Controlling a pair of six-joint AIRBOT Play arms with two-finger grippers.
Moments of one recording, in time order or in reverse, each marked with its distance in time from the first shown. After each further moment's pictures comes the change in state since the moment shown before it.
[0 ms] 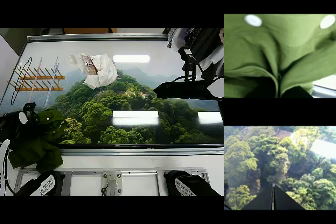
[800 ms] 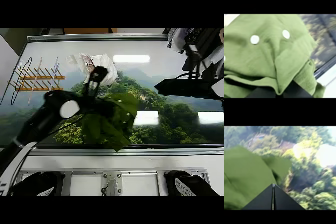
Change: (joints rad) left arm -0.956 -0.066 0.548 -0.274 0.090 -0.086; right arm -0.036 0.020 0.011 0.036 -0.047 0.024
